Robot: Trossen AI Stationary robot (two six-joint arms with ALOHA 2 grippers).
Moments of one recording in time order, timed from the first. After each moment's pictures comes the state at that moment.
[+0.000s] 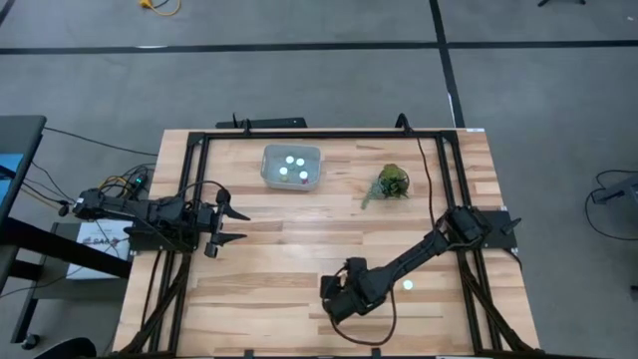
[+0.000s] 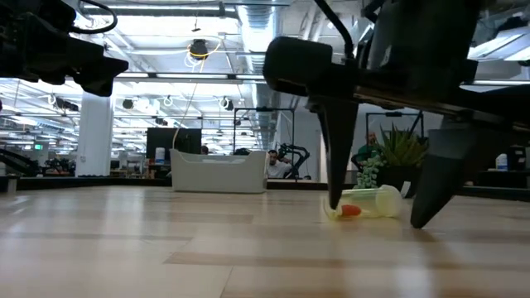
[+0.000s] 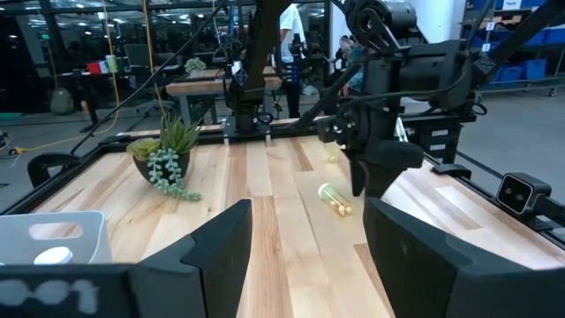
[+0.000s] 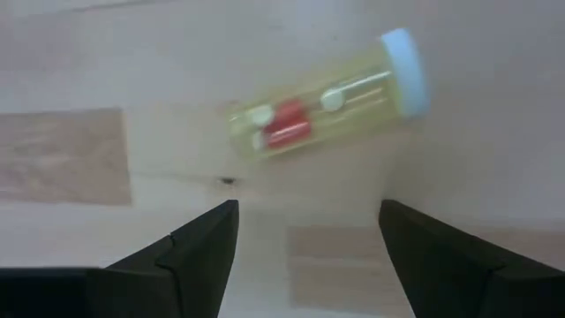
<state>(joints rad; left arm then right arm) -0.19 0.05 0.01 0.04 -0.06 0.04 0.54 2.17 1.58 -0.89 0.24 2.12</state>
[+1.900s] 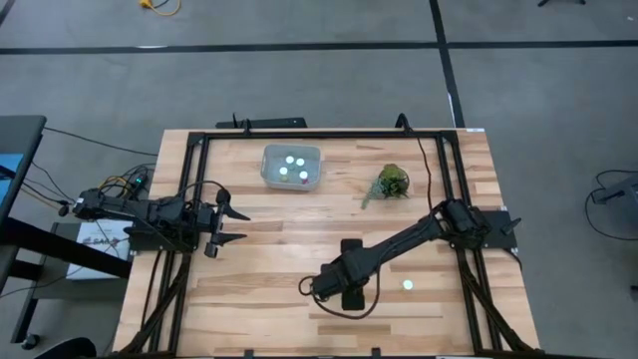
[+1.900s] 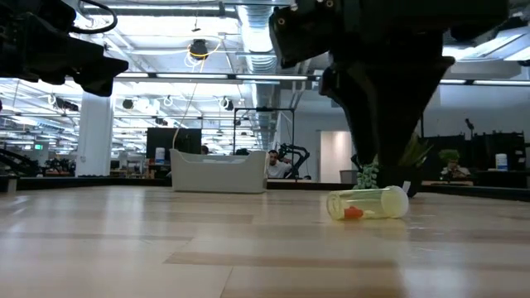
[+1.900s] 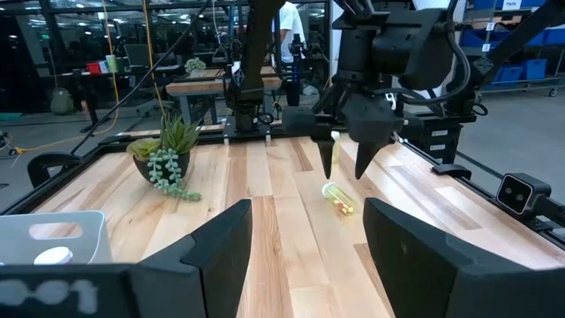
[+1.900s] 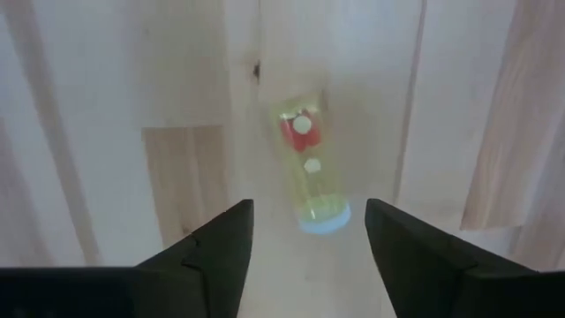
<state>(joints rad) -0.19 0.05 0.01 0.04 -0.06 0.04 0.42 2.18 1.78 -1.21 0.06 0.38</state>
